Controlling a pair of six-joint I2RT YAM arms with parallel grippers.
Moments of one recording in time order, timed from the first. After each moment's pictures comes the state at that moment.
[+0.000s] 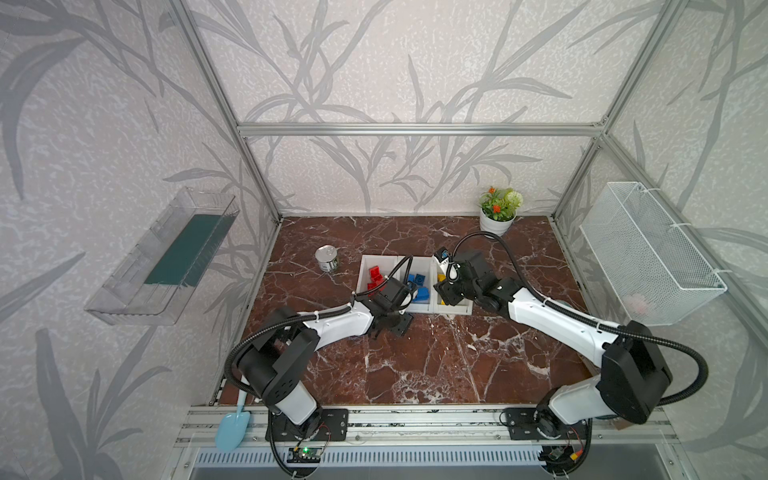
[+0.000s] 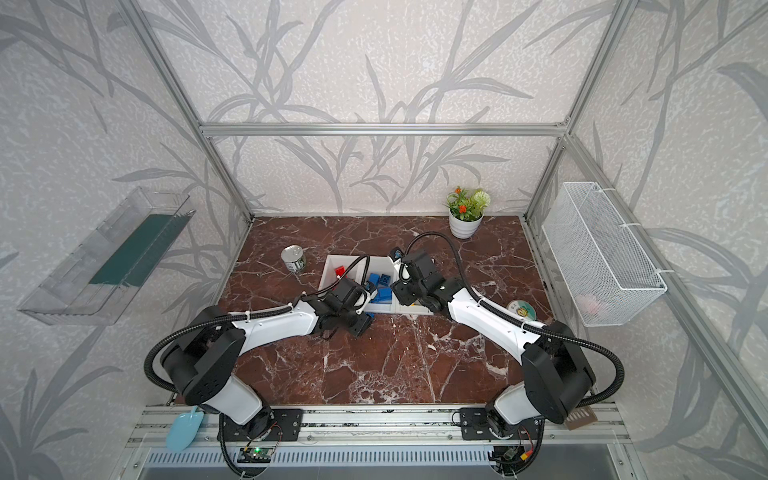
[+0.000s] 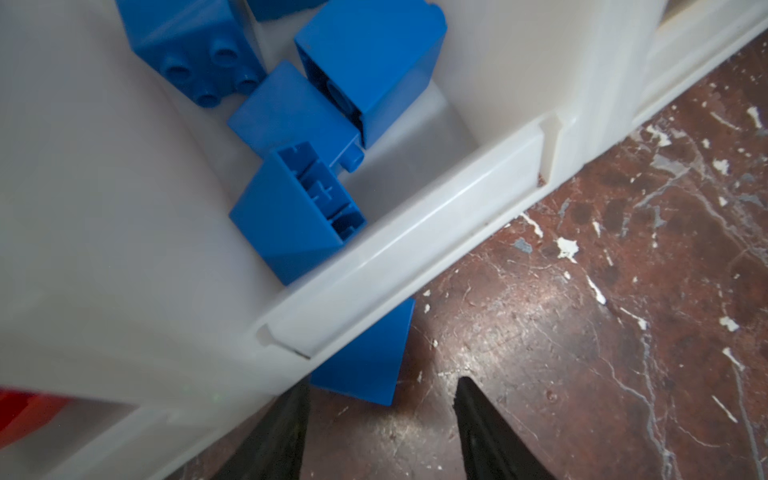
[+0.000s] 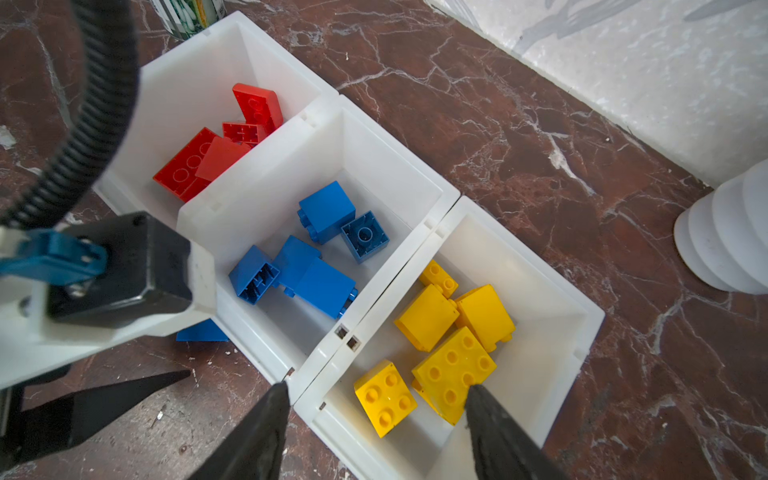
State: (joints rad) left arm -0.70 1.62 0.85 -0.28 0.00 -0.06; right arm 0.65 1.47 1.03 -0.30 0.08 -0.05
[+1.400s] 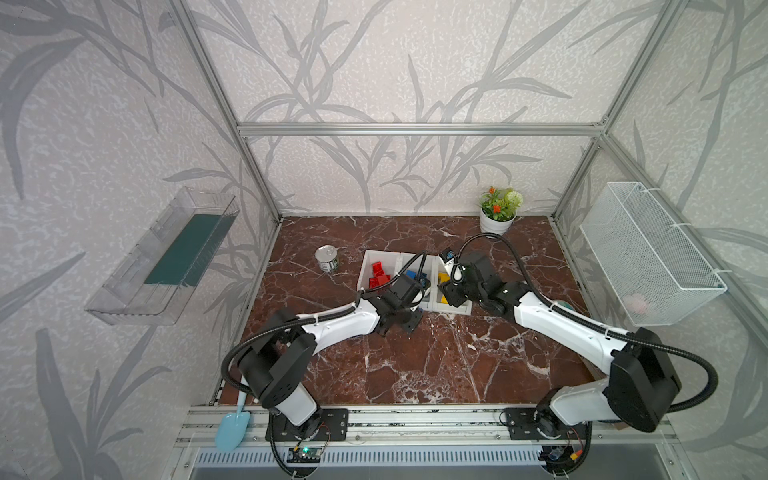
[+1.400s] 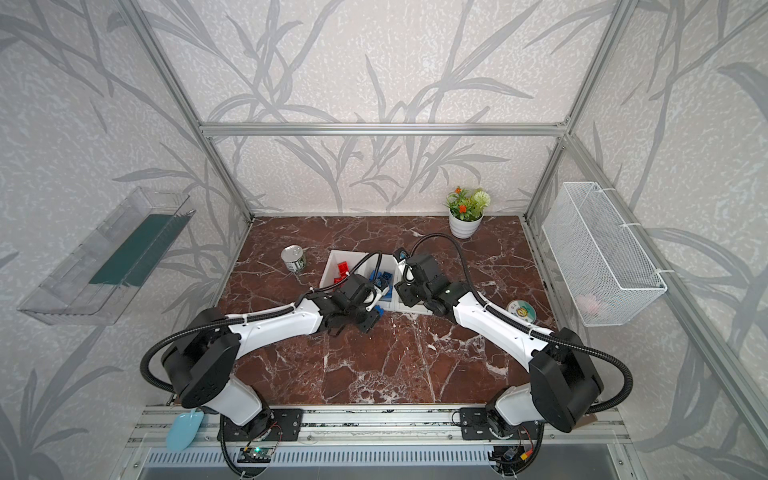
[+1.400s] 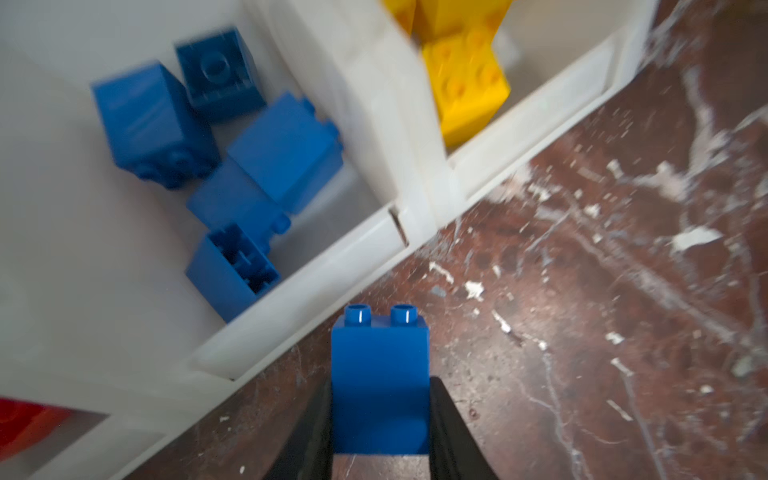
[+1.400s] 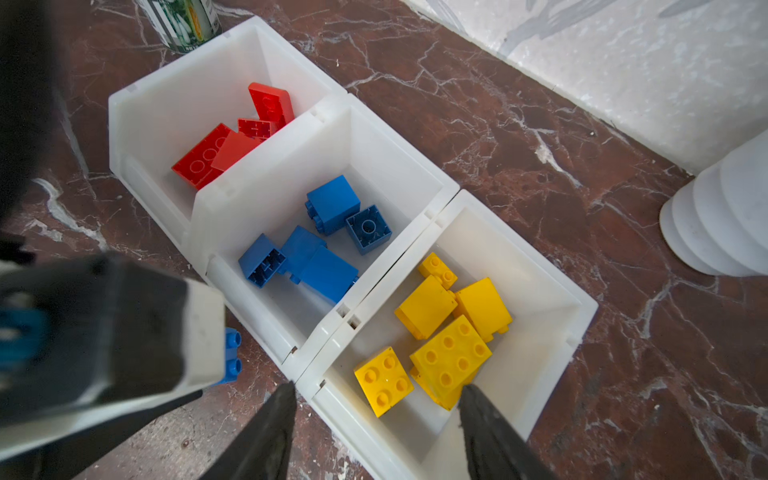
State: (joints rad) left arm -0.77 1.58 0.95 -0.31 0.00 -0.05; right arm 0.64 1.41 0.98 -0.29 0.09 -0.03
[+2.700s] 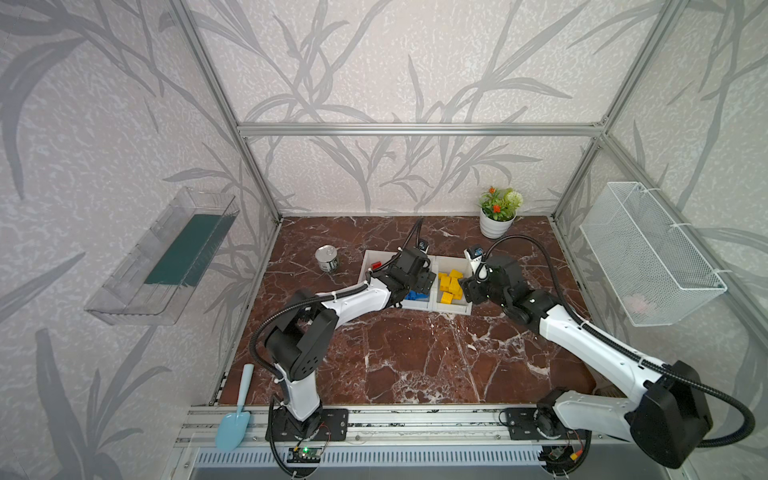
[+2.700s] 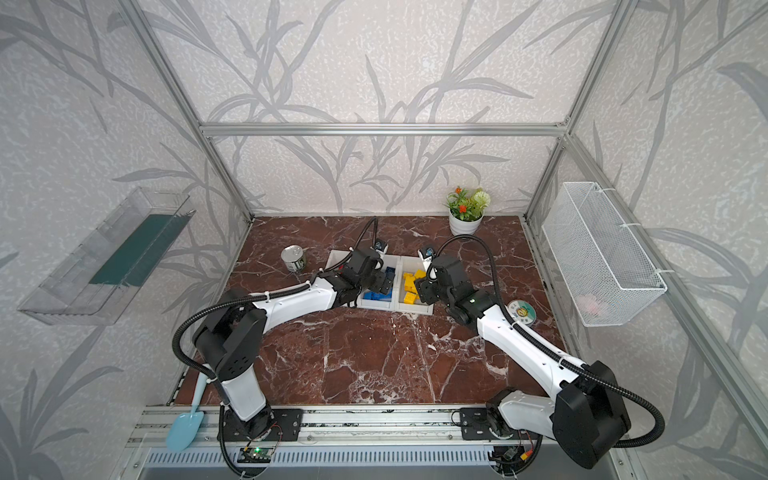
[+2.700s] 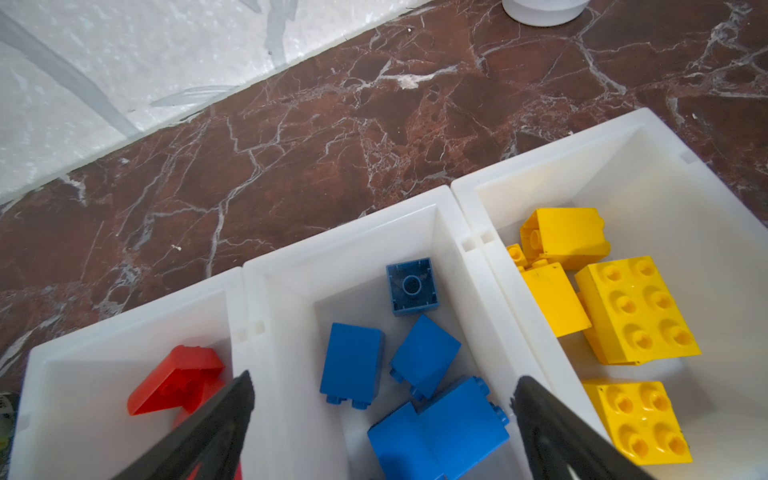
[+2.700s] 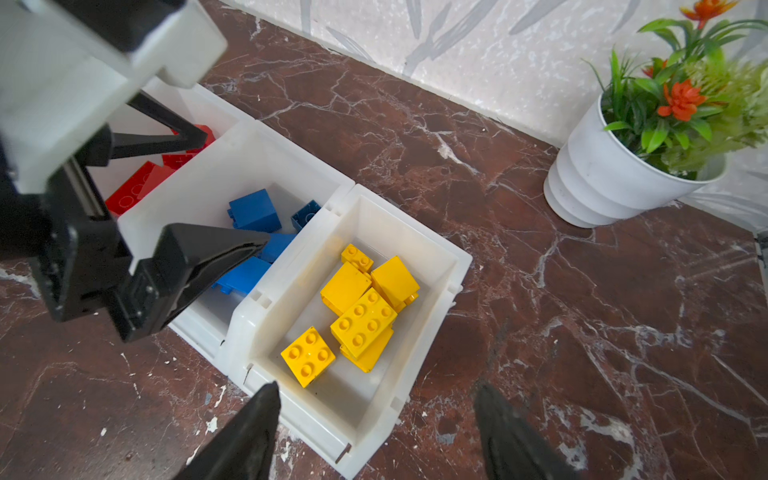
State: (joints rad) left arm -0.69 1.78 1.16 -0.07 -0.28 -0.07; right arm 0.53 1.22 0.86 -0.27 0.15 0.00
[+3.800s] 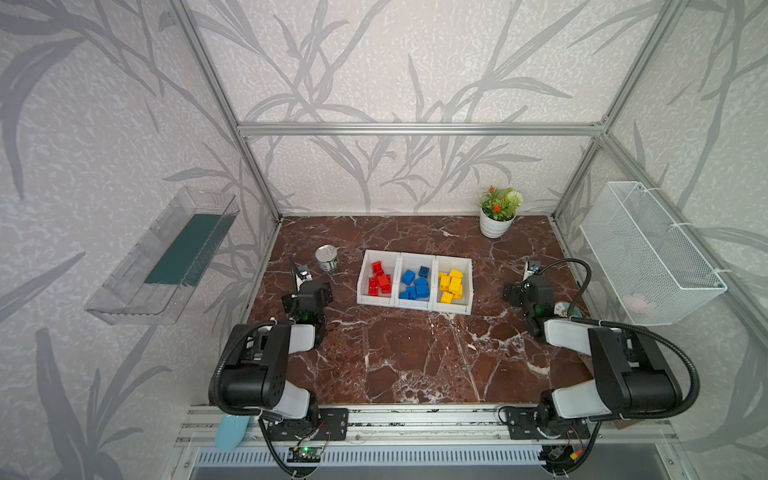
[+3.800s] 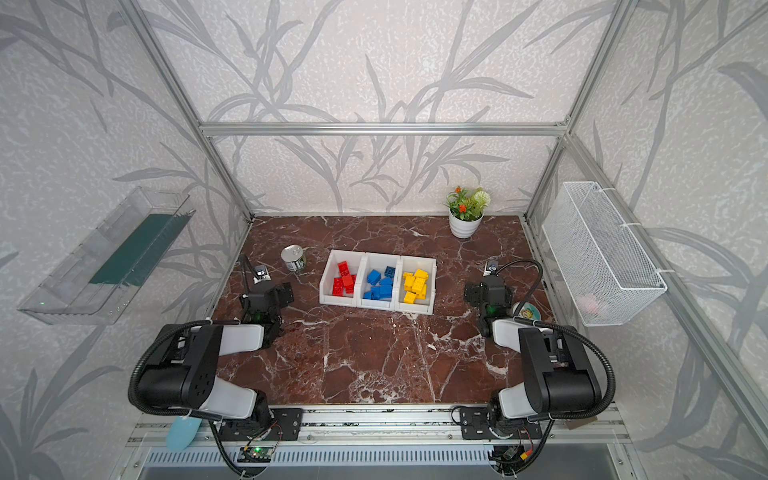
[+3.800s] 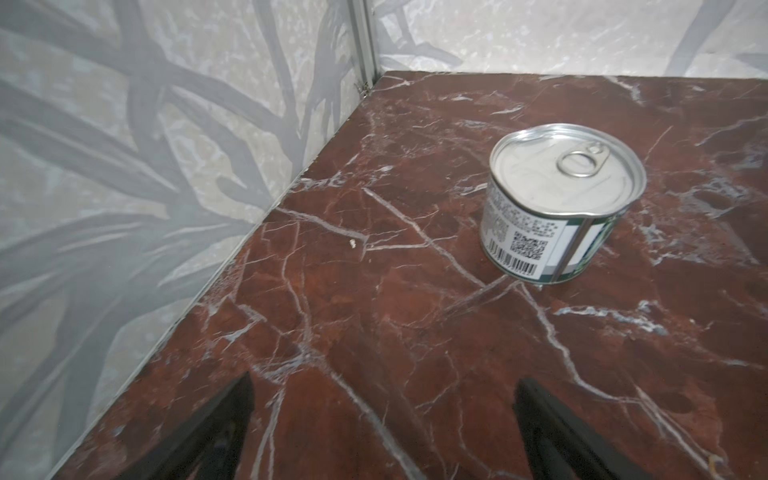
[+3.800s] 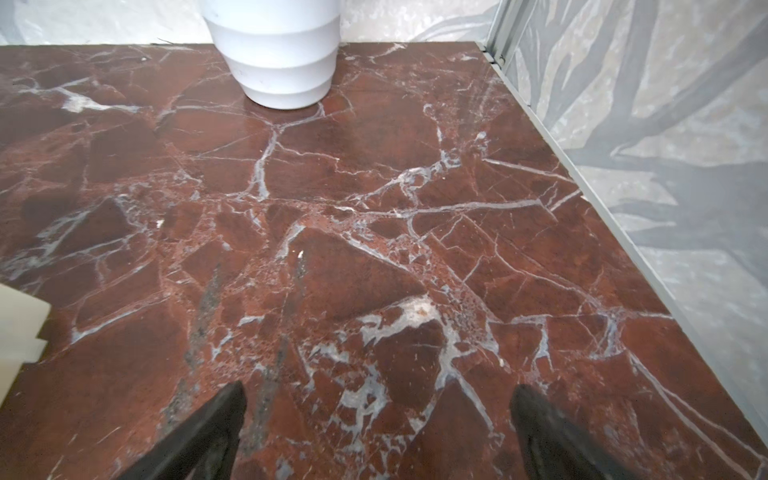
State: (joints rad) left arm -0.01 1.52 0.38 0.68 -0.45 -0.07; right arm 0.06 1.46 0.42 0.53 0.25 0.08
